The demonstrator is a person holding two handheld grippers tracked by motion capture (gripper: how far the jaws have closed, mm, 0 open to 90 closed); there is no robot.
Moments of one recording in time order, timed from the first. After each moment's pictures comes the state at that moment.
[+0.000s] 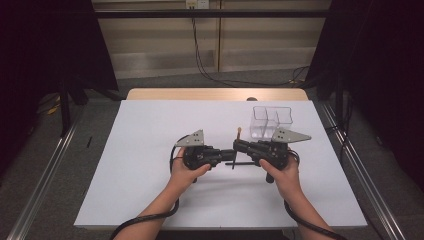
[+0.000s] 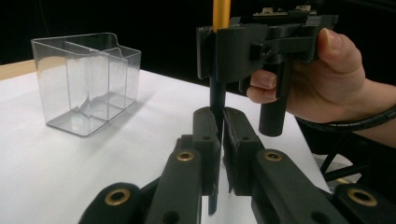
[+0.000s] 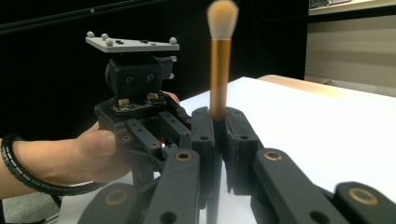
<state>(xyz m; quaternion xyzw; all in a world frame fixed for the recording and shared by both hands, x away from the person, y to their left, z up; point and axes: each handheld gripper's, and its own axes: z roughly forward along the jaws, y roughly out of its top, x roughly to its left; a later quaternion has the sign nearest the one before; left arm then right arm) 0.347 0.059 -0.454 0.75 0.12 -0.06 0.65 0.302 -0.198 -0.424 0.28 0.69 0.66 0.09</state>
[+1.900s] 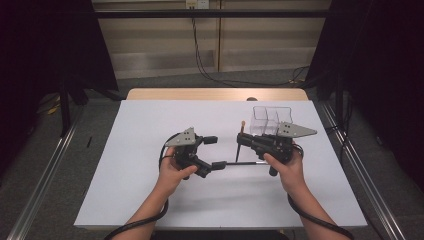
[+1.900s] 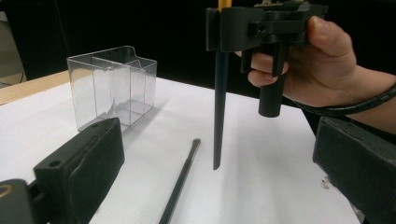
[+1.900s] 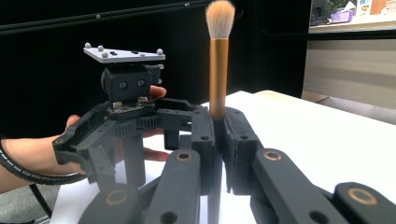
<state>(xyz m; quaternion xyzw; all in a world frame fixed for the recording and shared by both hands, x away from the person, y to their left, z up) 0.349 0.084 -0.445 0.75 0.11 -0.02 0.65 0.310 -0.210 -0.411 0.26 0.69 0.67 0.11</state>
